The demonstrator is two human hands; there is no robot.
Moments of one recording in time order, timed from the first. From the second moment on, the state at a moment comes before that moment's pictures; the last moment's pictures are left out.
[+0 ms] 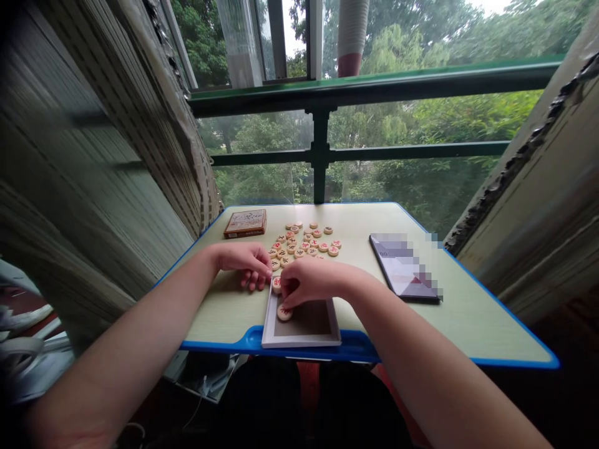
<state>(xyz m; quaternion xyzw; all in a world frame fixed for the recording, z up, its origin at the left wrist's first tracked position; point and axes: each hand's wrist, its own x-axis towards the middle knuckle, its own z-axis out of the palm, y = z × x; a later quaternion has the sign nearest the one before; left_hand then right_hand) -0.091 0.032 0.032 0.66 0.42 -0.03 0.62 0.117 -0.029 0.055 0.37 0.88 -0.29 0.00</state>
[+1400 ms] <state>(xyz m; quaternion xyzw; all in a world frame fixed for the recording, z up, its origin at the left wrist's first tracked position) -0.092 0.035 0.030 0.66 0.41 -0.05 0.62 0.107 -0.041 0.056 0.42 0.90 -0.10 0.00</state>
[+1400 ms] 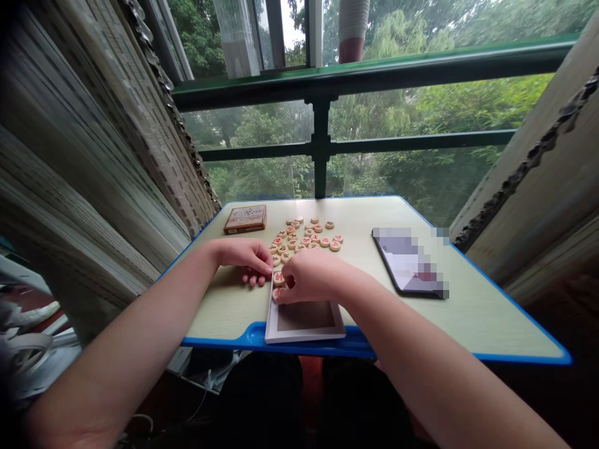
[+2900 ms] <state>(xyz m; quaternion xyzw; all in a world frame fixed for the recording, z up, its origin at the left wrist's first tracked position) -0.095 0.037 0.027 0.65 0.40 -0.04 0.65 0.113 -0.024 0.049 0.40 0.90 -0.16 -0.10</state>
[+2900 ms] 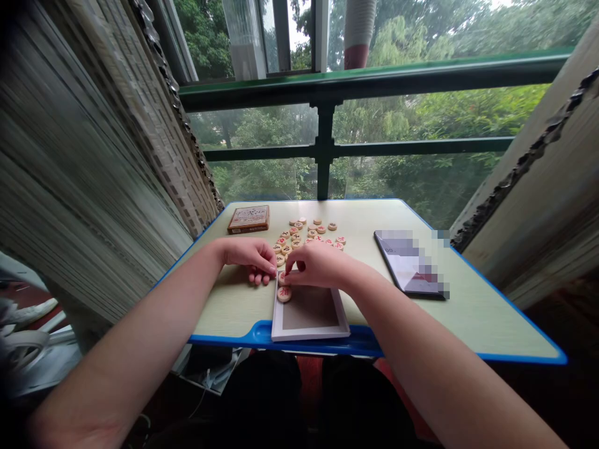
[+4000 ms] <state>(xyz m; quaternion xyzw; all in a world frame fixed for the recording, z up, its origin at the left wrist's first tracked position) -0.089 0.074 -0.007 0.63 0.62 0.33 0.34 0.171 0.022 0.046 0.70 0.69 -0.08 -0.19</state>
